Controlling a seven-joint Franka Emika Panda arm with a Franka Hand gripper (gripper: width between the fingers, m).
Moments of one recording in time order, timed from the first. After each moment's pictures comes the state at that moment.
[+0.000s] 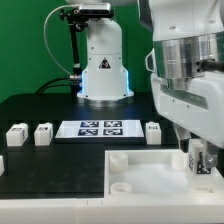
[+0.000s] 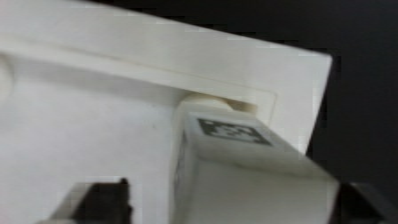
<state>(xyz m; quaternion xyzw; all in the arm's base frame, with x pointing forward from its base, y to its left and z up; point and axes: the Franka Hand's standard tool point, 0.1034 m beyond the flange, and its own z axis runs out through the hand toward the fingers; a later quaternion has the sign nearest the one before) 0.635 0.116 0.076 -0.84 0.54 0.00 0.07</state>
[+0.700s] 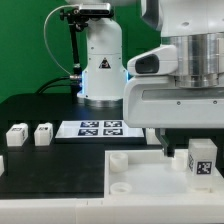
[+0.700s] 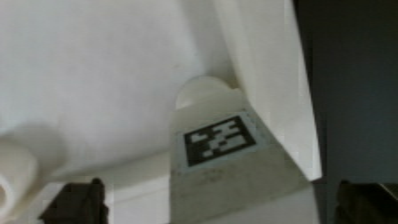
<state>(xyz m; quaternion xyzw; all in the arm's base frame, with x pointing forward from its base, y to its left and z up) 0.639 0.114 0.078 -0.99 0.12 -0.03 0.04</state>
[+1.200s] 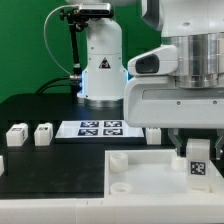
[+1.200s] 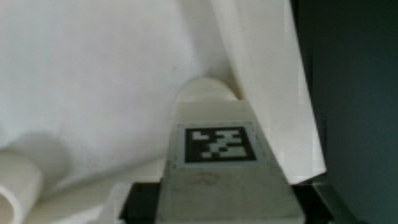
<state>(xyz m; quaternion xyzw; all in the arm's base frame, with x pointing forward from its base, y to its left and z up) 0.639 0.113 0.077 -0.97 0.25 -0.02 0.04</state>
